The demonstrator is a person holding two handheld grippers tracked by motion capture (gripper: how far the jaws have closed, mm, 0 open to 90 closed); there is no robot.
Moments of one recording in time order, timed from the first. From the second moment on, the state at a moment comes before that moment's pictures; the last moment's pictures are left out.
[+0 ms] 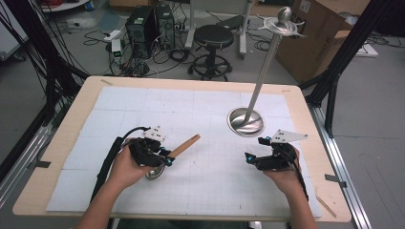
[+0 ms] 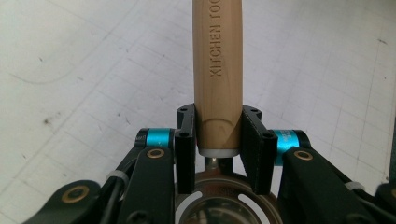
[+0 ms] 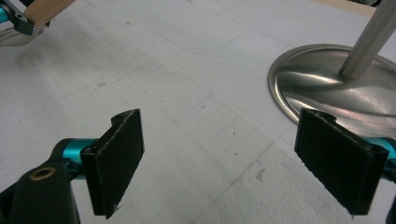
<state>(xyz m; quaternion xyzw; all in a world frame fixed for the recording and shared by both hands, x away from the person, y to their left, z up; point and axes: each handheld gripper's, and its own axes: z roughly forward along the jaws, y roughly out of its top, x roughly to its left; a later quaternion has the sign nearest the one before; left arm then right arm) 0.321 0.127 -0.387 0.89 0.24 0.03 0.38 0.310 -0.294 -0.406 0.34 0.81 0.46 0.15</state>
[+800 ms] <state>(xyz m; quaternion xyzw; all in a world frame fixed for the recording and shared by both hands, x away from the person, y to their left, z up) 0.355 0.117 -0.347 0.84 0.22 0.03 0.50 0.308 -0.293 -0.406 0.33 0.81 0.46 0.14</state>
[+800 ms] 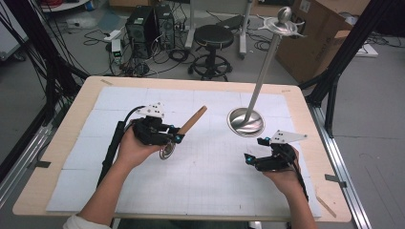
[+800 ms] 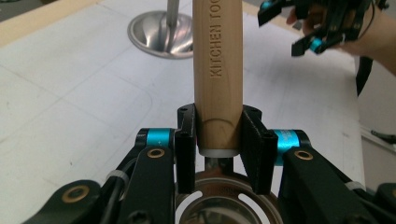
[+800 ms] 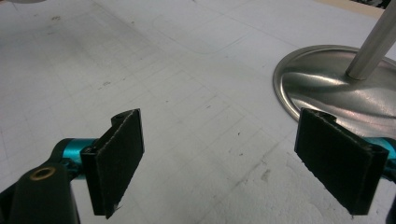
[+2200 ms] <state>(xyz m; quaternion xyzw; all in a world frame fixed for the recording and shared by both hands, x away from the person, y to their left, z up) 0.381 0.082 -0.287 0.79 0.15 0.11 0.59 0.305 -0.296 -0.404 0.33 0.80 0.47 0.14</state>
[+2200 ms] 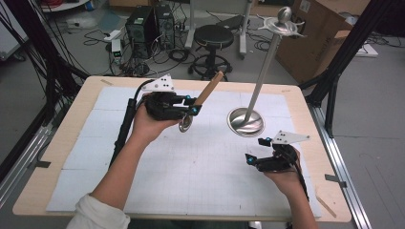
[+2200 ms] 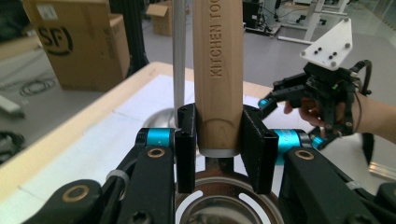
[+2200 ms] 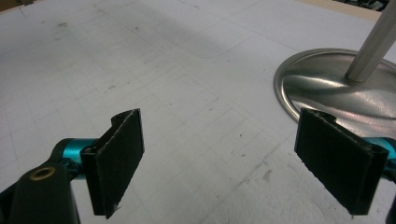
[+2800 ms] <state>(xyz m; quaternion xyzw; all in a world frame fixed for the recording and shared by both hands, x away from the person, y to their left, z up) 0.411 0.051 -0.247 0.76 0.14 0.10 0.62 0.304 -0.299 -0.403 0.34 0.80 0.48 0.14</state>
